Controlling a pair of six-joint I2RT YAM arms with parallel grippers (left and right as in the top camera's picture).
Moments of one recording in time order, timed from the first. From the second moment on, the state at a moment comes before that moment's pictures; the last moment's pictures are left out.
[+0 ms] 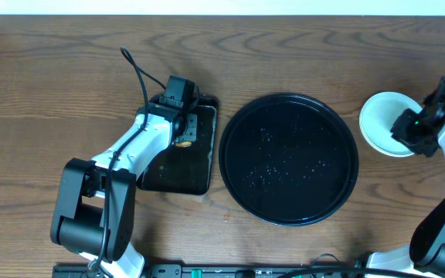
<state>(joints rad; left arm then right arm) -0.28 1.79 1.09 -0.55 -0.11 -0.22 -0.37 1.68 1.20 -0.85 -0.07 0.27</state>
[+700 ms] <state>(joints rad) -0.09 1.53 1.09 -0.92 0.05 -0.35 -0.03 1.67 1.24 -0.90 -0.24 -0.02</state>
